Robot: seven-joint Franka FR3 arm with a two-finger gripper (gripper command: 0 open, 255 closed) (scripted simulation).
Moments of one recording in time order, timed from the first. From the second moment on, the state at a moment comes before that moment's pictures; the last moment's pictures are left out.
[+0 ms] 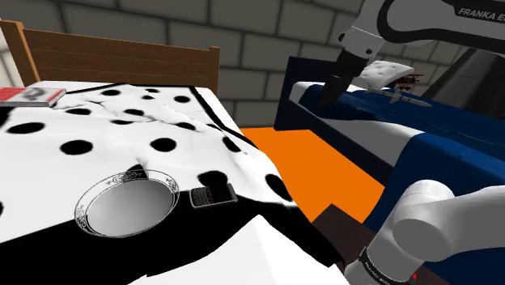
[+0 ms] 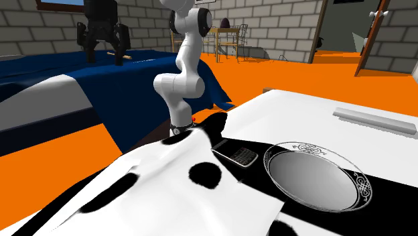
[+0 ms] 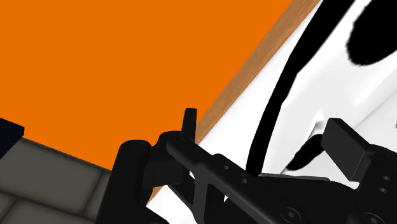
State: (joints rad) arm 0.02 -0.82 -0.07 -2.30 -0.06 1.70 -0.12
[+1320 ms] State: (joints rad) arm 0.30 -0.45 0.09 -2.20 0.01 1.89 -0.39
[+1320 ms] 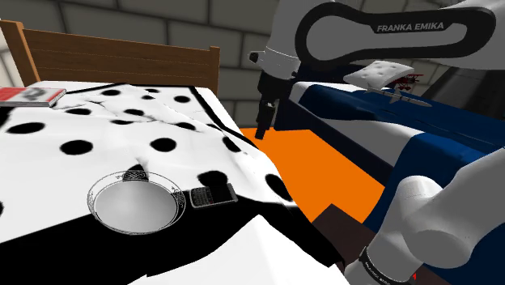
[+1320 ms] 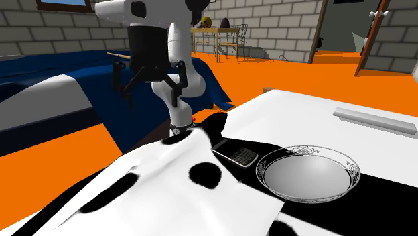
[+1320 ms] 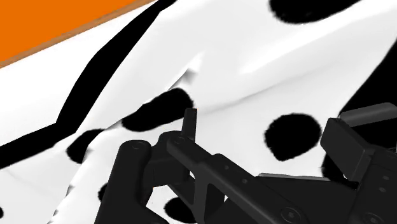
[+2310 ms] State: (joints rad) arm 0.49 -0.24 0.26 -2.17 0.03 2.00 -0.59
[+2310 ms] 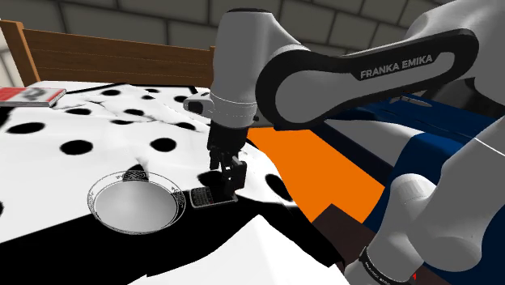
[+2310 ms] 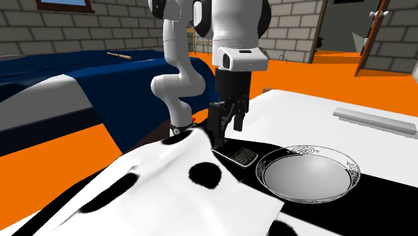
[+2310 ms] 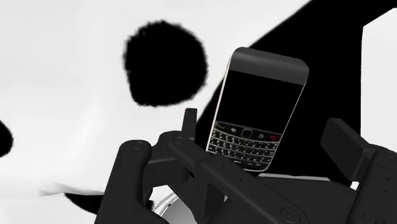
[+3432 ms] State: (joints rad) arm 0.50 -0.19 0.27 -2.23 0.02 2.09 -0.59
